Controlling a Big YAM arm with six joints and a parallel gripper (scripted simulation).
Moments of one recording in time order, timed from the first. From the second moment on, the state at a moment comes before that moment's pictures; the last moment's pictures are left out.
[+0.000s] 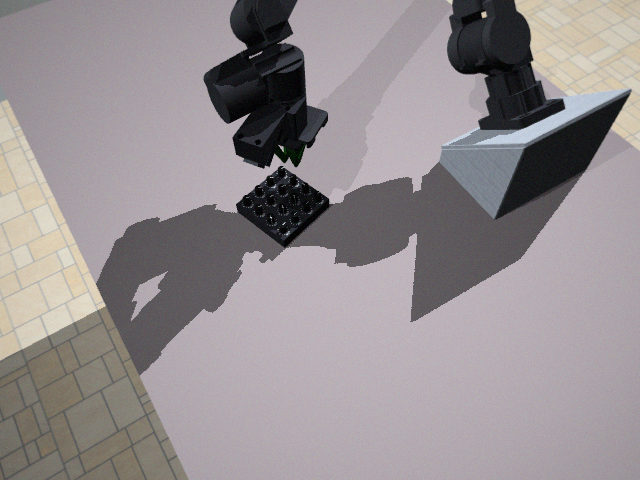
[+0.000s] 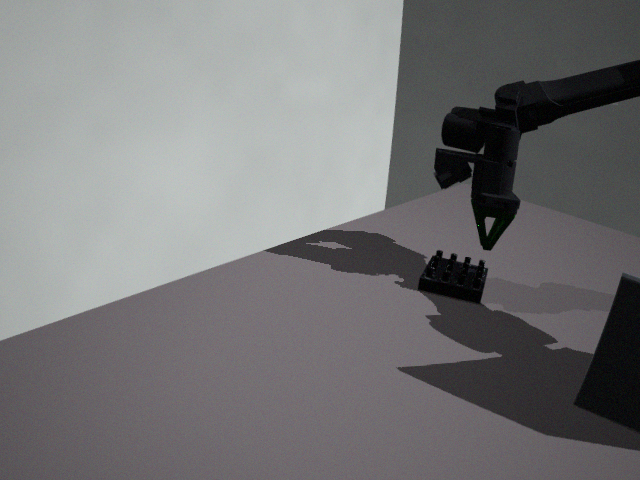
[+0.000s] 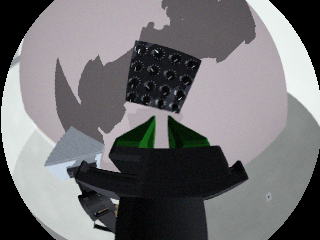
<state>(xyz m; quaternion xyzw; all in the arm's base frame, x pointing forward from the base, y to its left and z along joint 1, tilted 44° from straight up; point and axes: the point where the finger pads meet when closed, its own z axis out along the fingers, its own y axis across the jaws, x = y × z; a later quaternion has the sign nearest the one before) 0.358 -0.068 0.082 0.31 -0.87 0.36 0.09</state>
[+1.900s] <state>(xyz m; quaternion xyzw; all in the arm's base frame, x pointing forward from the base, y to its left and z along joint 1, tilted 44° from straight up) 0.357 -0.055 0.090 0.78 -0.49 0.23 0.30</state>
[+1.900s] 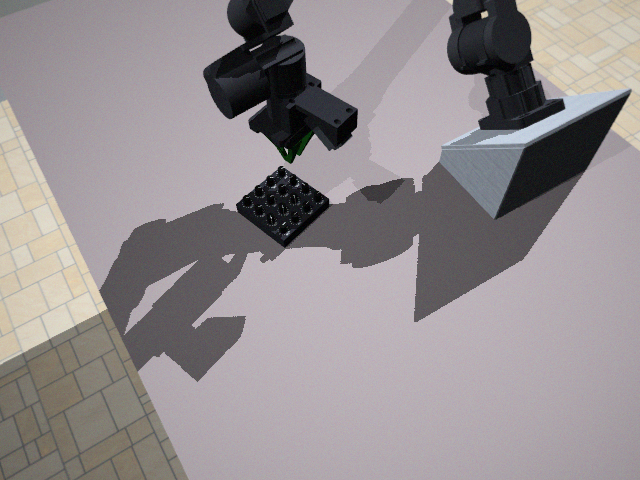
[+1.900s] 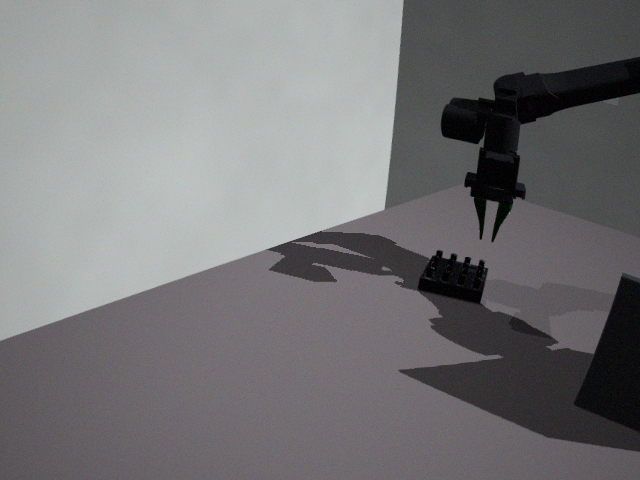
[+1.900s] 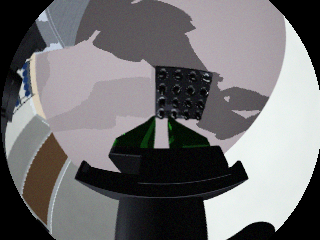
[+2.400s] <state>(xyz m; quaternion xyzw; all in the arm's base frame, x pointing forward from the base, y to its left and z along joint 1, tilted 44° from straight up) 0.357 -0.055 0.090 0.79 -0.49 0.23 0.30</state>
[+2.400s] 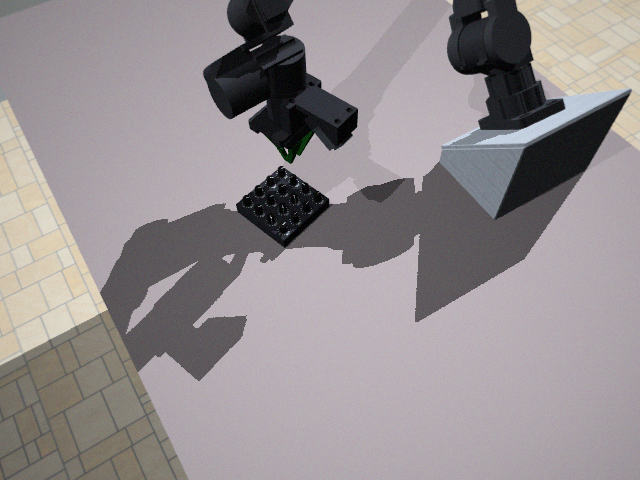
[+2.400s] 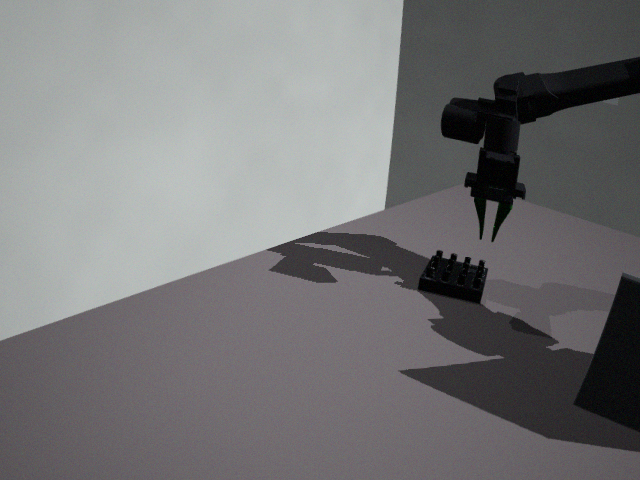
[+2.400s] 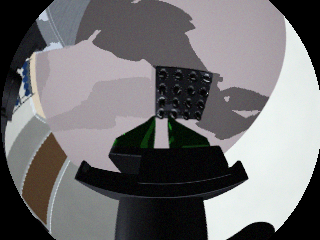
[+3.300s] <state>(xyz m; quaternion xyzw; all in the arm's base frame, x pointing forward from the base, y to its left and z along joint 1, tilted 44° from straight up) 0.356 -0.057 0.088 0.79 -0.49 0.23 0.30</state>
